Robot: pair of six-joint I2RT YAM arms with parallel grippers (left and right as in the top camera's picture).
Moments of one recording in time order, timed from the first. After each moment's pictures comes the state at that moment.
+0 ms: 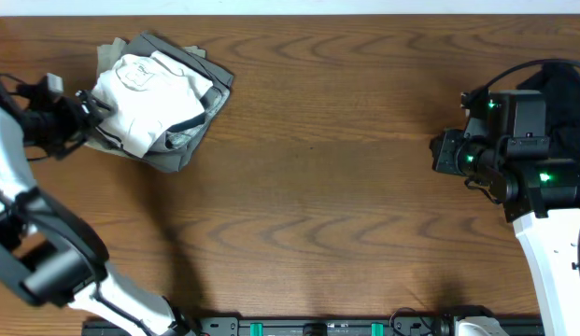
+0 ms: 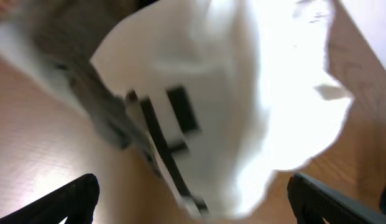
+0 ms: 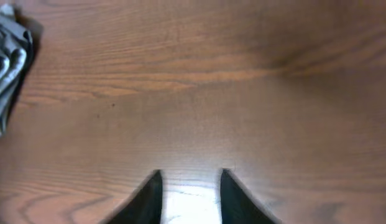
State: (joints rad) left arm 0.62 1.90 1.68 -1.10 0.59 0.06; right arm 0.06 1.20 1.20 -0.93 -0.15 0.28
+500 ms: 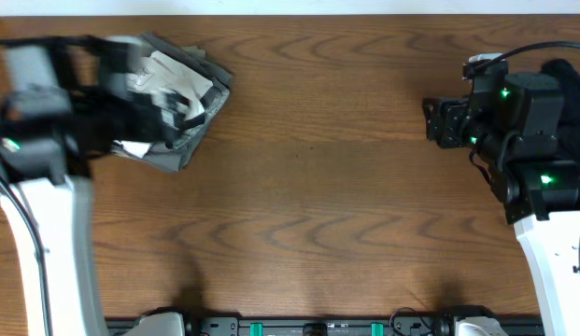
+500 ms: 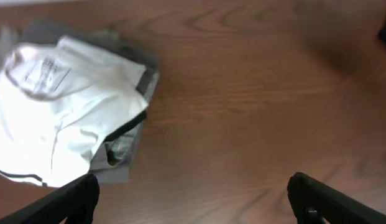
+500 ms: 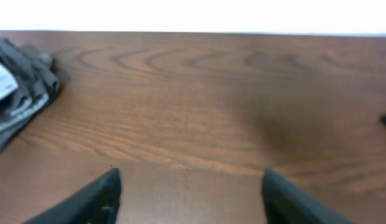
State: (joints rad) left arm 0.04 1.33 1.68 -1.23 0.34 0.14; right arm 0.06 1.18 1.20 -0.64 -0.16 0.08
